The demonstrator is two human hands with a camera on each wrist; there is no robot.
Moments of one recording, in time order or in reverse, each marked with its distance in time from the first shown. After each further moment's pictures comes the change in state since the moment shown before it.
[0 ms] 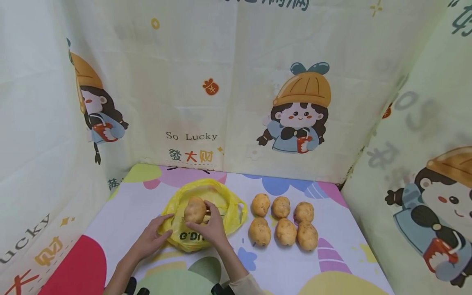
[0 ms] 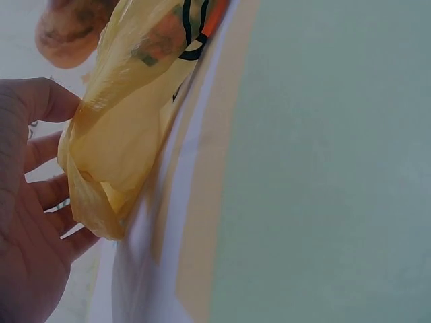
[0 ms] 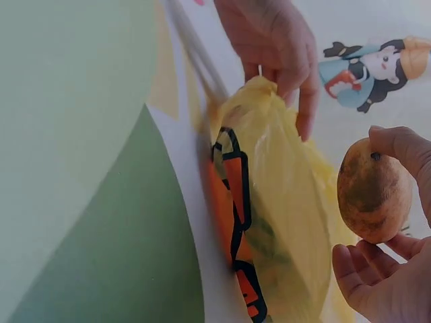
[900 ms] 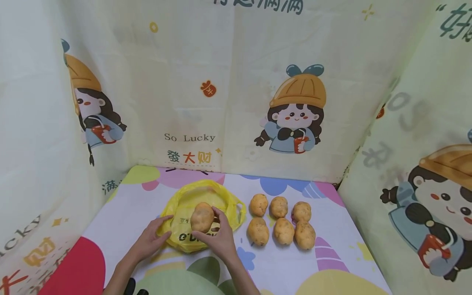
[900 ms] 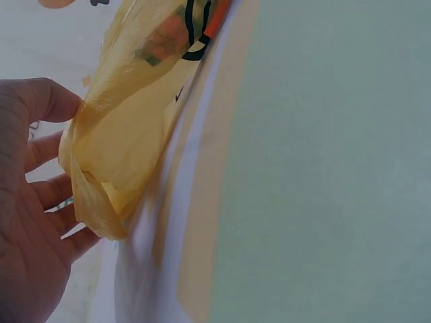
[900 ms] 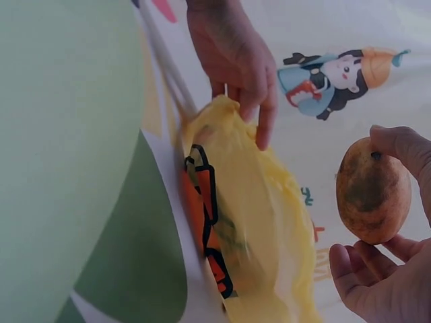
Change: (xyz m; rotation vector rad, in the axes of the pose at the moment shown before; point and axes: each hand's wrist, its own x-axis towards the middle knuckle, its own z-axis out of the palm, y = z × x) left_hand -0.001 0.002 0.002 0.005 0.000 0.025; right_hand -0.044 -0.012 -0.026 0.052 0.085 0.006
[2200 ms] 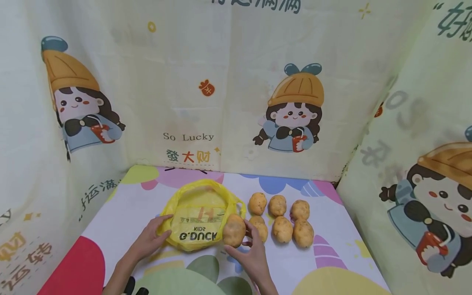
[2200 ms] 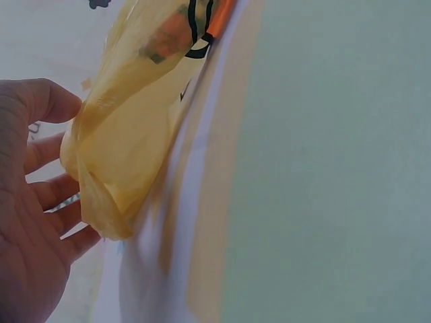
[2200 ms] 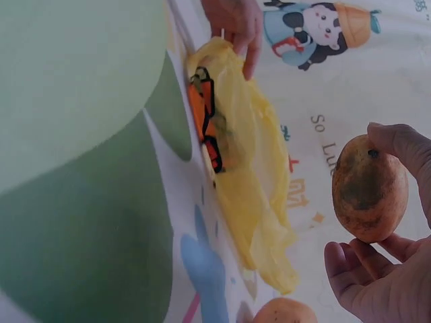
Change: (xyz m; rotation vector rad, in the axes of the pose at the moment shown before) left_hand -0.002 0.002 0.002 -0.003 -0.017 -0.035; right_hand -0.056 0.012 -0.078 -0.095 0.164 0.081
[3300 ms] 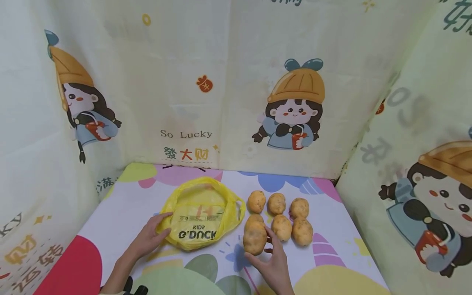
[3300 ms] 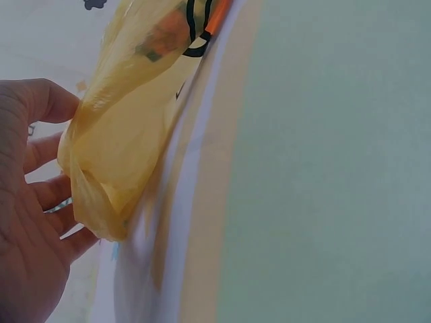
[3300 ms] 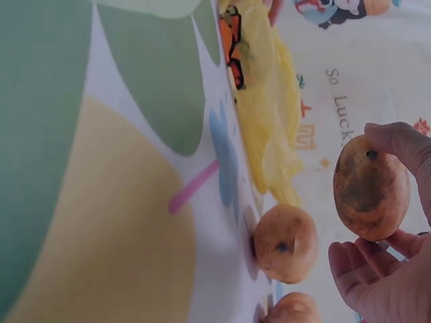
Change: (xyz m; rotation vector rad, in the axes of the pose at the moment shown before) left_hand 0.008 -0.004 0.001 -0.010 -0.011 0.017; right_hand -0.016 0.022 -0.047 -0.206 0.129 -0.121
